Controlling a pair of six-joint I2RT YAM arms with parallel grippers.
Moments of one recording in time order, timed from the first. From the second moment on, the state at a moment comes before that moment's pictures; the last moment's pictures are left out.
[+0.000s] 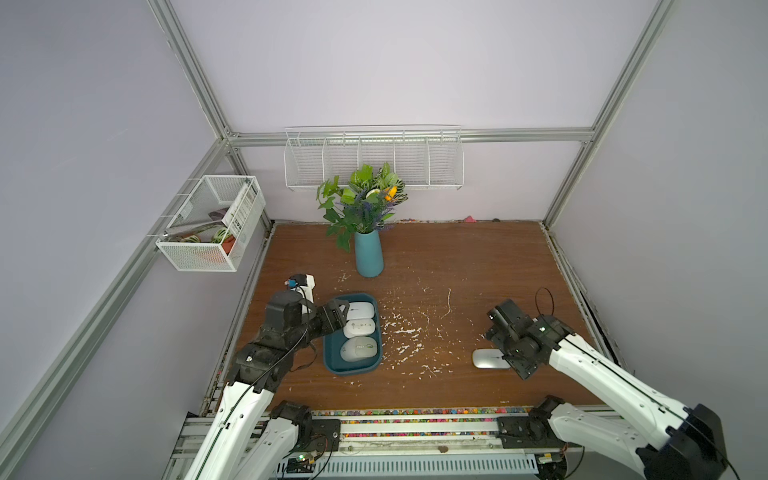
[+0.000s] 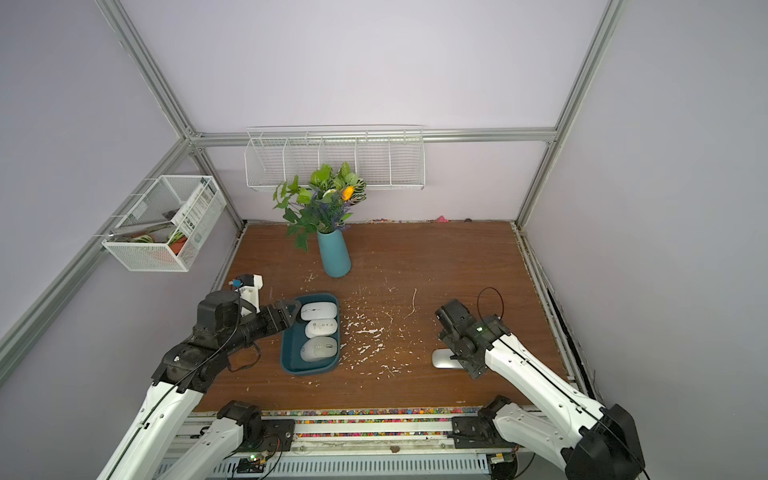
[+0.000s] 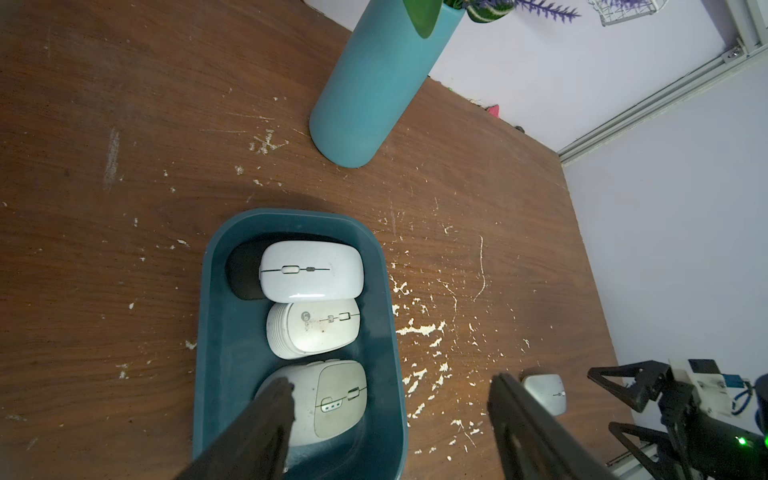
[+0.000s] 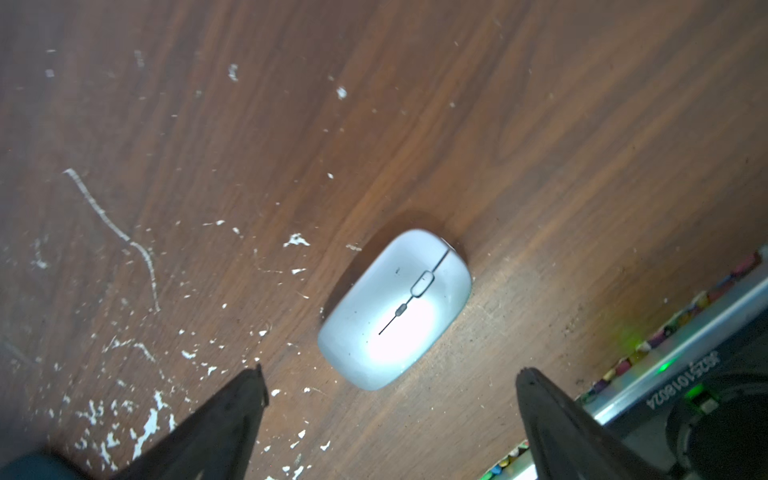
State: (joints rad) left arm -0.30 0.70 0.80 -0.68 0.22 -0.56; right arm 0.57 1.06 0.75 -1.07 0.24 1.49
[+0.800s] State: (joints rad) left arm -0.30 0.70 0.79 -0.68 0.23 -0.55; right arm 0.54 1.50 0.80 -0.93 0.08 1.61
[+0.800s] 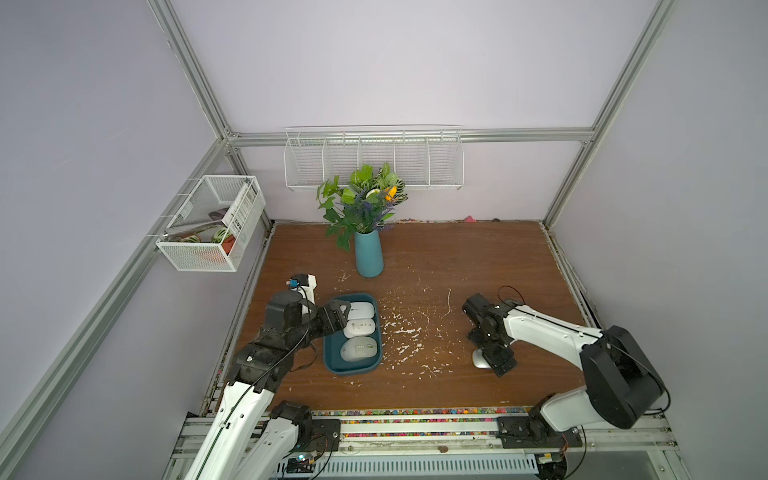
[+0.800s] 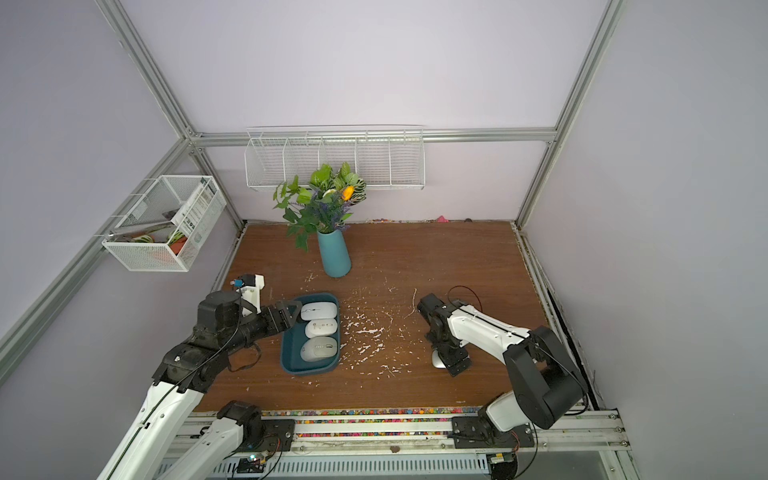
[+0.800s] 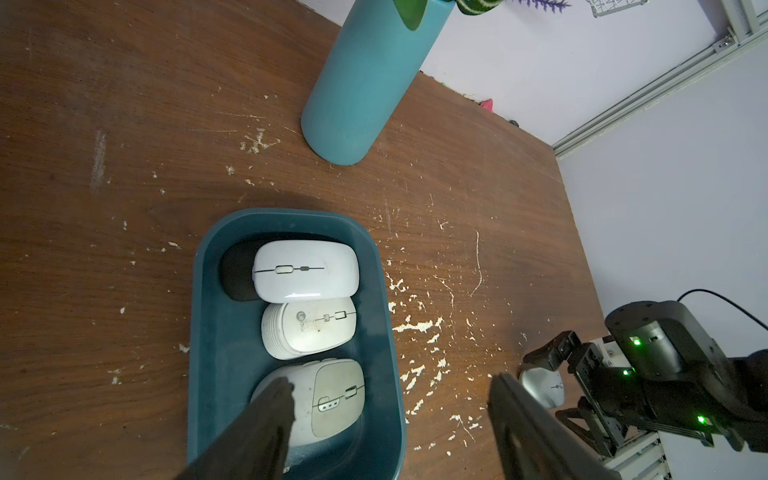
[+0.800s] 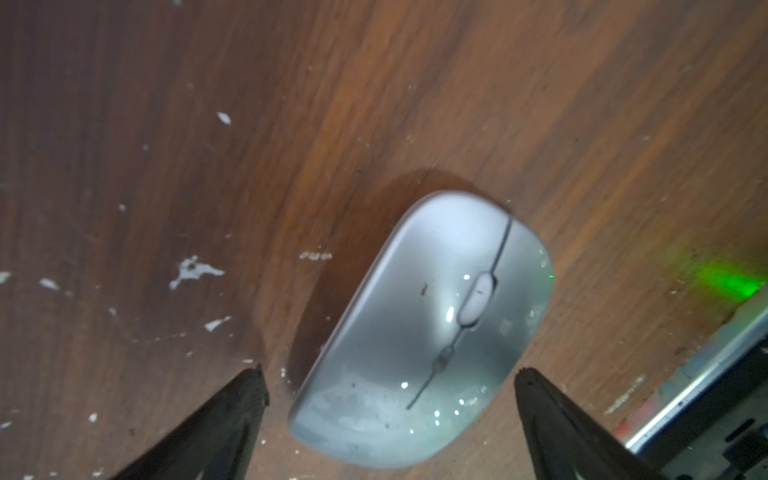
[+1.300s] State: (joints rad) left arm -0.30 0.71 0.79 -0.68 0.23 -0.55; right arm 0.54 1.54 0.82 -0.88 0.06 1.57
